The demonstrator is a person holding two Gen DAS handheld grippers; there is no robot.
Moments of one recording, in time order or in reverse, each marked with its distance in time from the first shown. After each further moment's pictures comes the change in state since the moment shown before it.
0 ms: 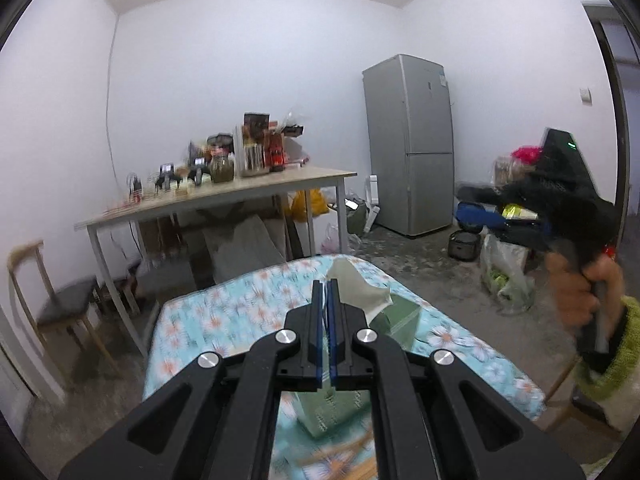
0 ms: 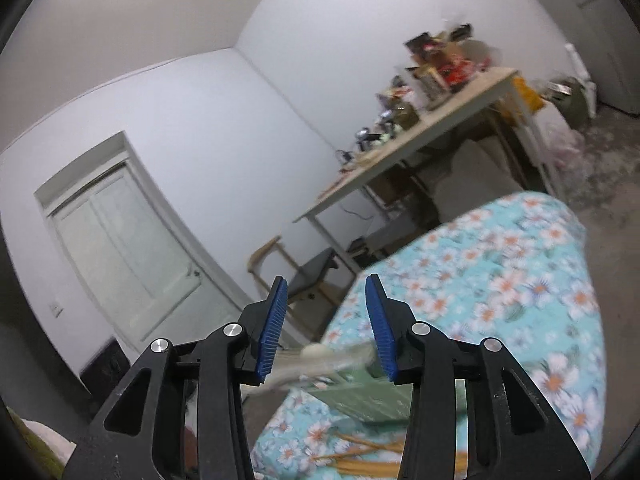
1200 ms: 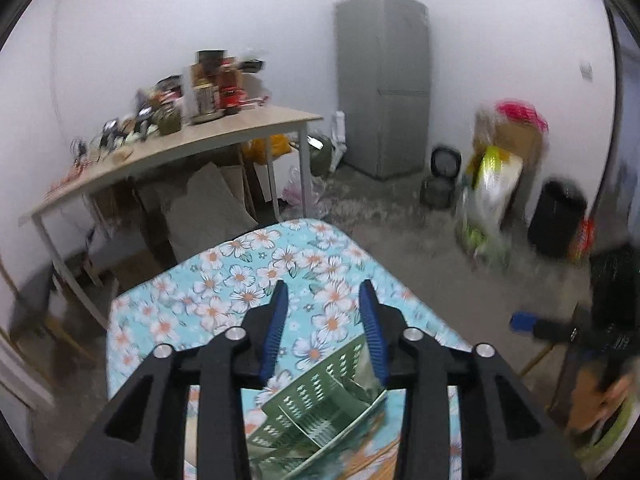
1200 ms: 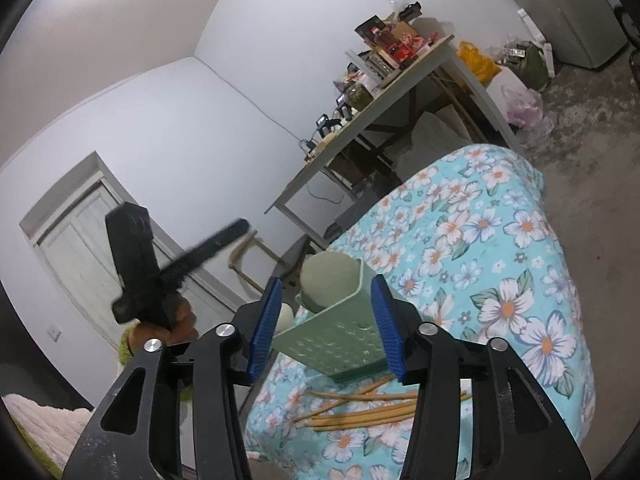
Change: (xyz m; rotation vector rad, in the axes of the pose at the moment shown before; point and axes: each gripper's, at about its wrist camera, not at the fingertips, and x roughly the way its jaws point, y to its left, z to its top) left arm 0.128 0.000 0.072 -0.043 0.267 -0.159; right arm -0.036 -0.052 -0.045 0.116 0.028 -0.064
